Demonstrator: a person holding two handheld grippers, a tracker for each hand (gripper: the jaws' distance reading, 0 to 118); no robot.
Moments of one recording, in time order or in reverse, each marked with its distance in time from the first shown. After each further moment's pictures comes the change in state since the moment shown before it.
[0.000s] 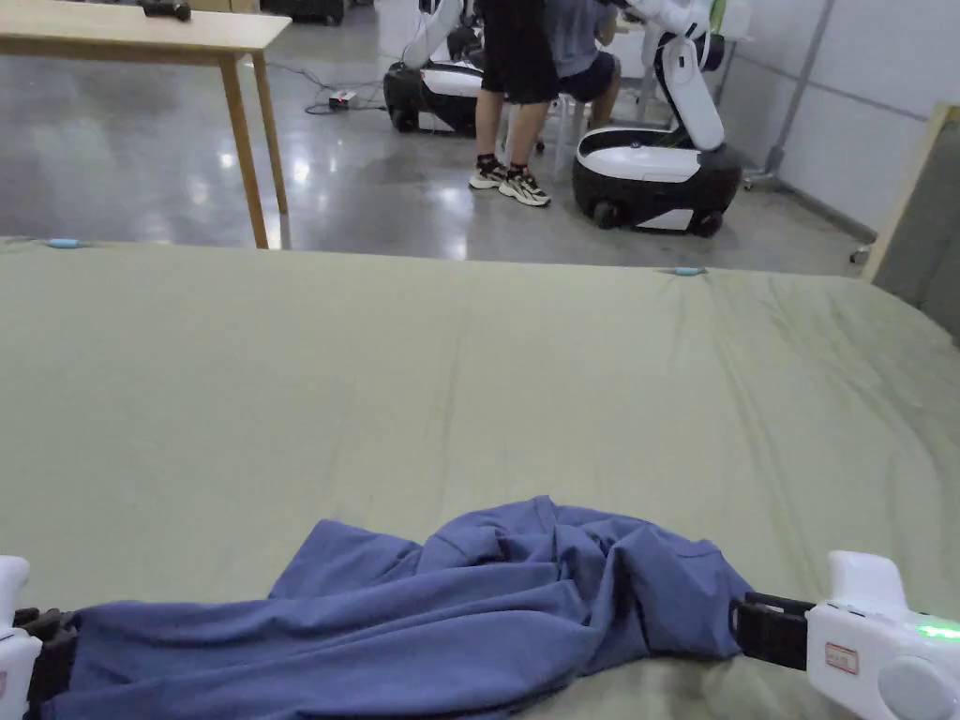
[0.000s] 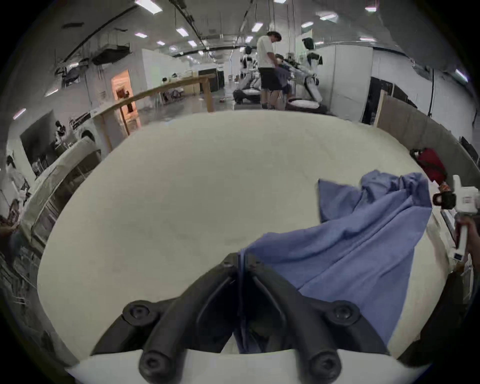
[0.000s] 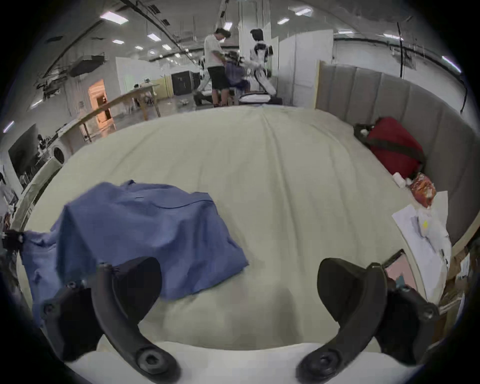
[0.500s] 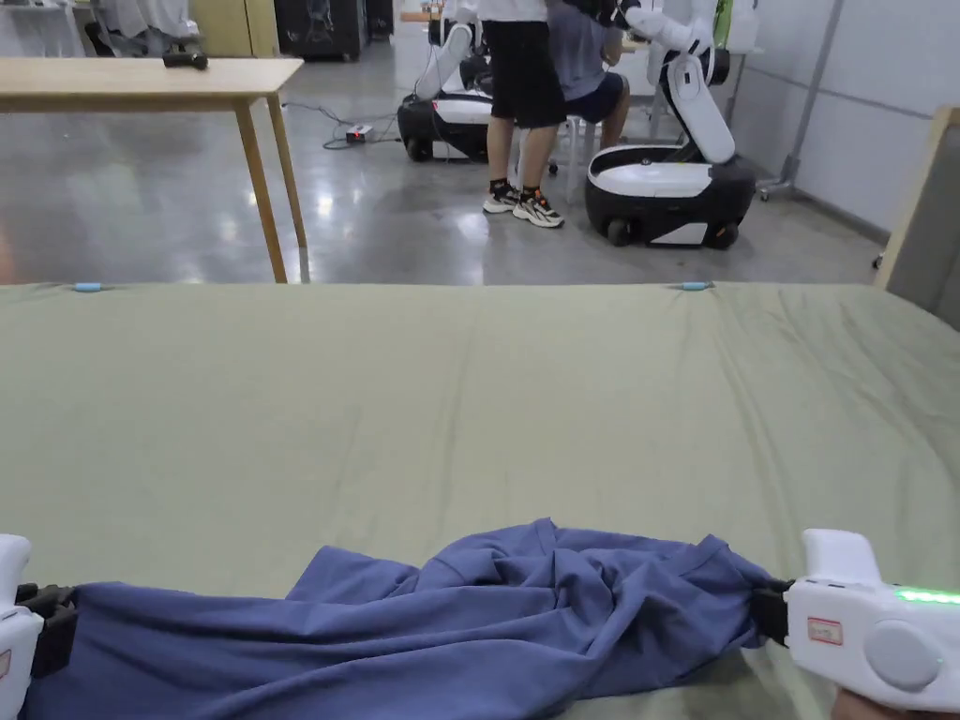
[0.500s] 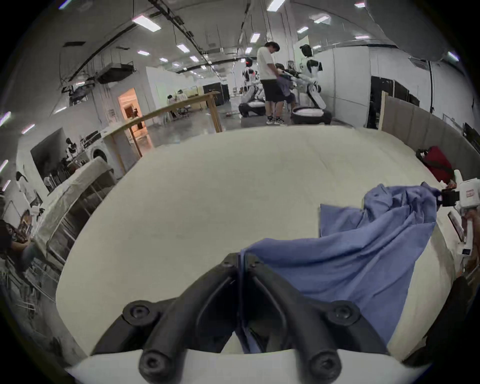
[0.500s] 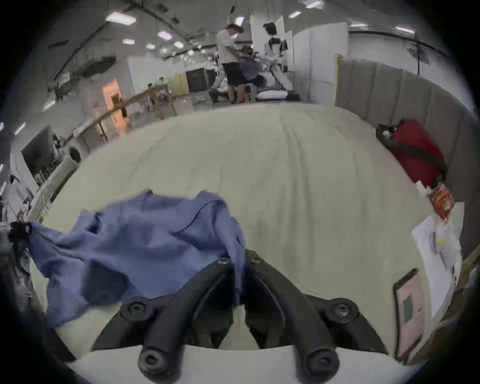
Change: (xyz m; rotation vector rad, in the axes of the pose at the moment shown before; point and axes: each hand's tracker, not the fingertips) left arm 0.017 0.036 0.026 0.085 0.094 -0.043; right arm 0.005 0.035 0.020 0.023 0.129 -0.008
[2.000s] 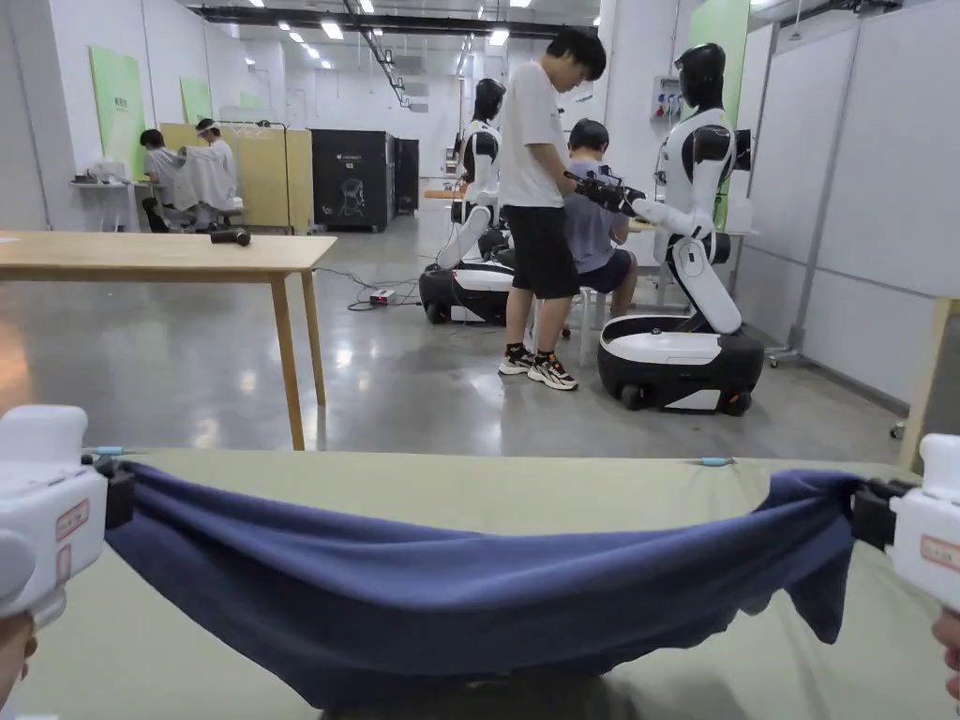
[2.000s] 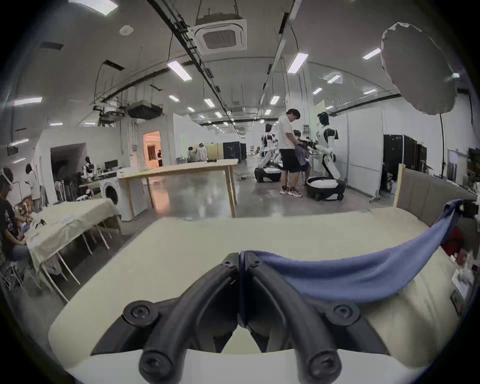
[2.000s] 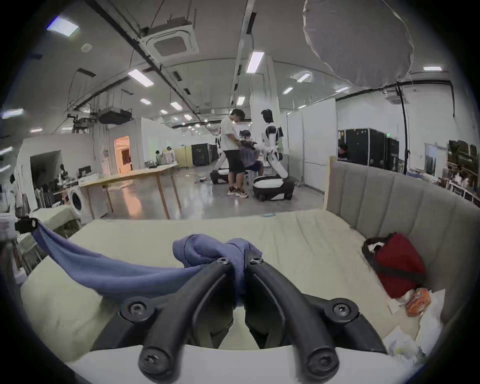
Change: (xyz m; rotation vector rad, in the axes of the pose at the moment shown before) left arm -0.030 0.161 -0.032 0.368 0.044 0.118; right arm 0.003 0.169 0.069 0.456 -0.029 0.072
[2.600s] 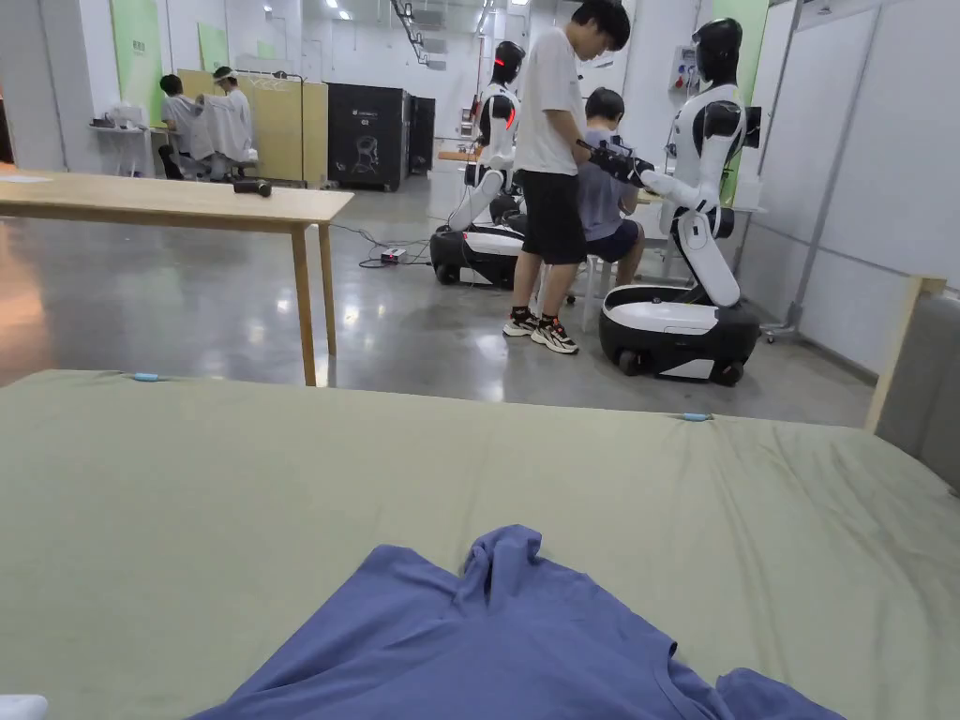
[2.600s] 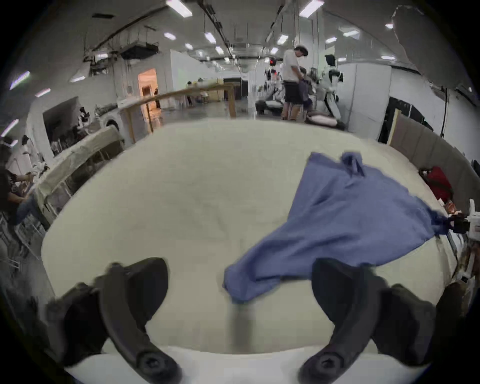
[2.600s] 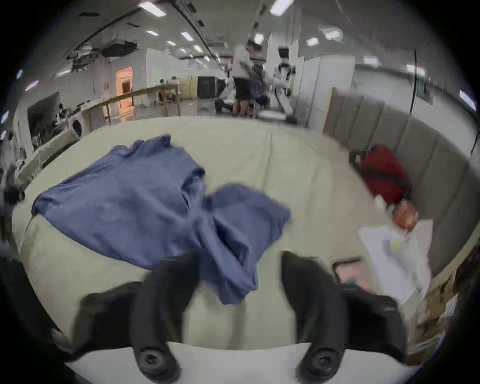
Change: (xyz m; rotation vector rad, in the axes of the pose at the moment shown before) left arm -0.010 -0.209 0.159 -0.361 0.003 0.042; right arm 0.009 -0.214 0.127 -0.337 -0.037 0.196
